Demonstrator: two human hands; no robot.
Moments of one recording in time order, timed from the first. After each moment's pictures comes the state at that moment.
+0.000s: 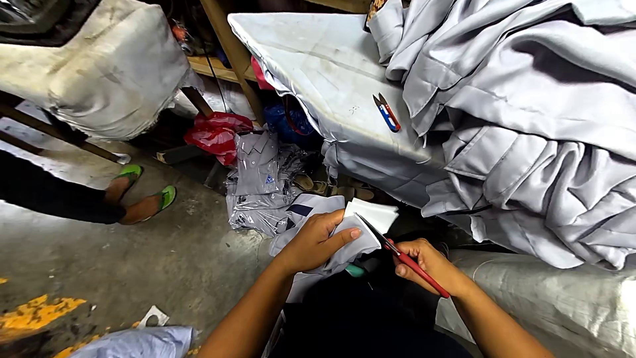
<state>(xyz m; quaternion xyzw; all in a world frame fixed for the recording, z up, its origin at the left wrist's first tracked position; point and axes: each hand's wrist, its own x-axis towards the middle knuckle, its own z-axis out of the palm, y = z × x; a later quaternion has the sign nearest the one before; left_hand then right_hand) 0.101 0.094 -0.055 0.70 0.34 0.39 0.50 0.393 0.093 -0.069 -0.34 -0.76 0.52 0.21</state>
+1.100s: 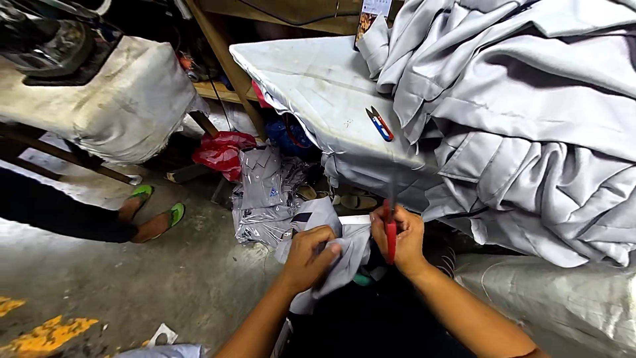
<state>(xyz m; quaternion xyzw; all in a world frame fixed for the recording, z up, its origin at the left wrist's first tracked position) 0.091 0.077 -0.082 0.70 0.40 0.48 0.35 0.302 0.120 -0.063 -0.40 -0.68 0.26 0.55</state>
